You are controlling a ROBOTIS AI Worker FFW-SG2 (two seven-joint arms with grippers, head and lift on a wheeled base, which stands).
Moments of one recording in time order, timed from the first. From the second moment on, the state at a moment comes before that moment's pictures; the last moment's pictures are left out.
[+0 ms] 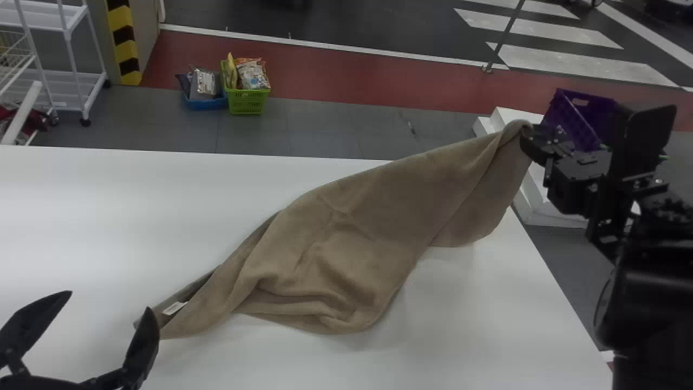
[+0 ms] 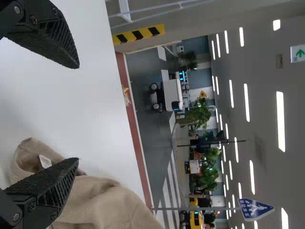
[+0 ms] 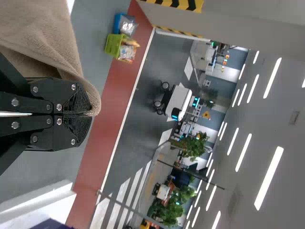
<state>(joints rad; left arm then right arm) 0.65 0.09 -0.08 -2.06 -0.14 -0.04 -0.09 0.04 -0.10 -0.45 -2.13 0.34 0.57 0.58</state>
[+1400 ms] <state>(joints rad) 0.58 0.08 -0.26 -2.03 -0.18 0.03 -0.09 0.18 -0.08 -0.63 -1.99 0.04 0.51 0.56</state>
